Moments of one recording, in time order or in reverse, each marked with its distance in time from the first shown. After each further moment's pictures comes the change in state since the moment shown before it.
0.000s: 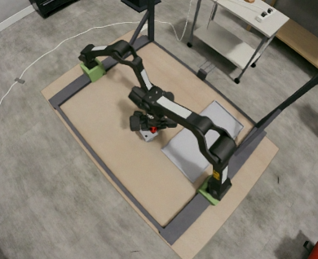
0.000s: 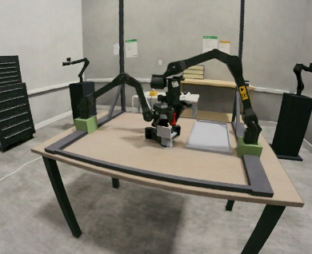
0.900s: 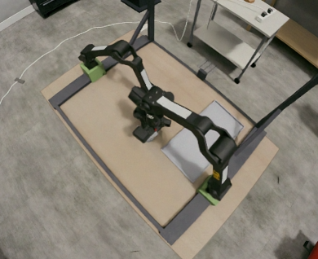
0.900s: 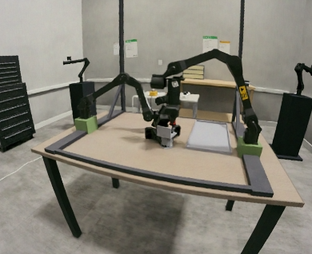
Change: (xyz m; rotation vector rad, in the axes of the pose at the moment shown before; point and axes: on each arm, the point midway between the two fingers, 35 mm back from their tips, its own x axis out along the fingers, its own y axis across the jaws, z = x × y) left arm 0.000 0.001 0.000 -0.773 -0.003 0.003; right arm 0.000 0.000 0.000 0.000 0.000 0.000
